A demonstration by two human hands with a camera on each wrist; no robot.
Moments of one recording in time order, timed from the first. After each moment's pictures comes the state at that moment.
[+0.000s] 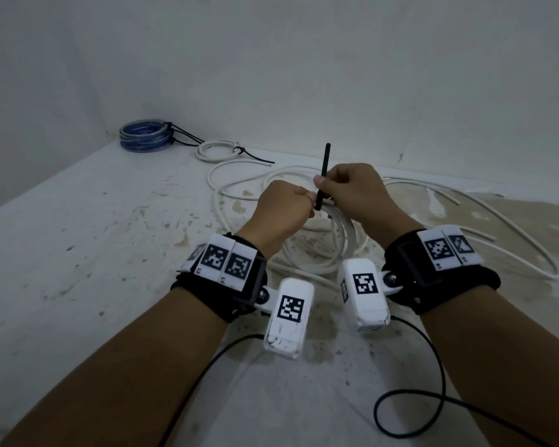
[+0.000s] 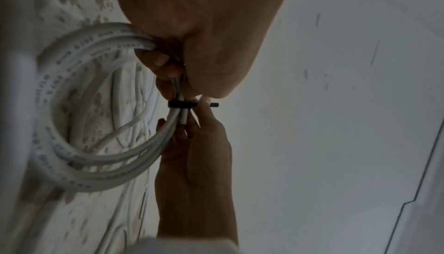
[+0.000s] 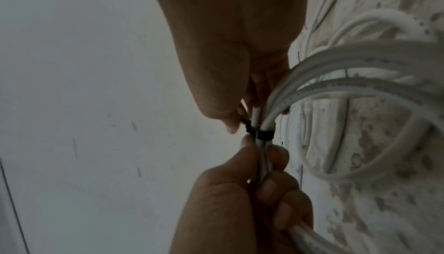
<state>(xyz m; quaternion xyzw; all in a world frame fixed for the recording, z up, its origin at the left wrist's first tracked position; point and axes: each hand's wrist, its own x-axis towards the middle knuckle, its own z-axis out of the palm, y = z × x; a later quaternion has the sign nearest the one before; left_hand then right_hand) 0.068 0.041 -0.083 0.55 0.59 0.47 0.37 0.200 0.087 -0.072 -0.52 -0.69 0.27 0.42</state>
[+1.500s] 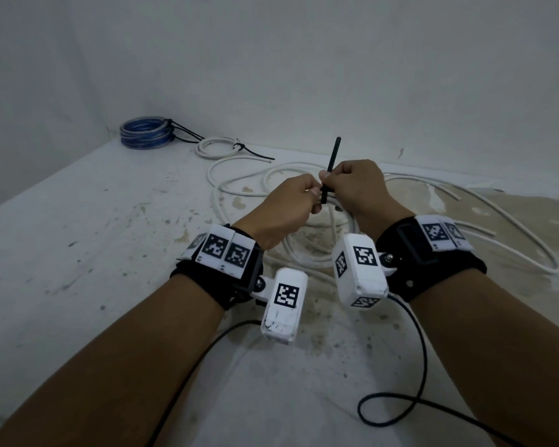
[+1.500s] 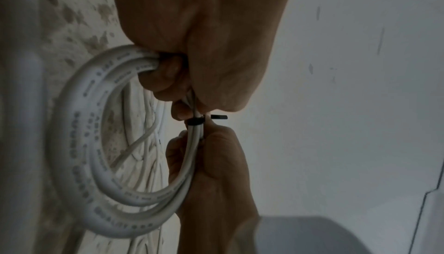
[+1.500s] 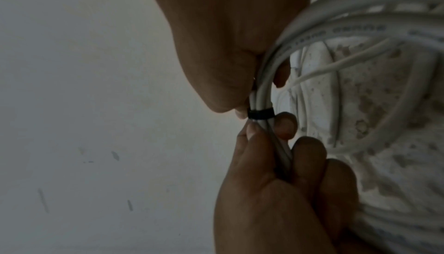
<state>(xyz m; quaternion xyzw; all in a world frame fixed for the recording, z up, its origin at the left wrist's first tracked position) 0.068 0.048 -0.088 0.62 0.52 0.42 0.42 0.195 0.091 -0.073 -0.56 -0.62 0.29 0.46</state>
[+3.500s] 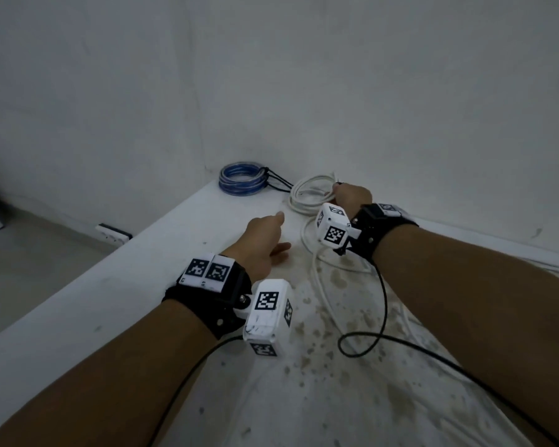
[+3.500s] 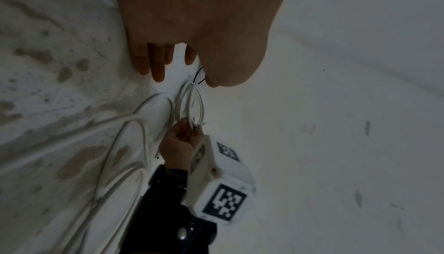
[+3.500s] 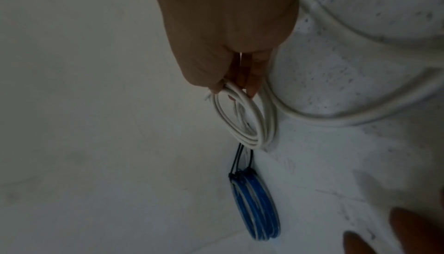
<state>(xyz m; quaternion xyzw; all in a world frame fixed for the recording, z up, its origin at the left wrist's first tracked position) -0.112 0.095 -0.072 0.18 0.59 0.59 0.52 0.004 0.269 -0.068 -0.59 -0.66 0.36 0.30</state>
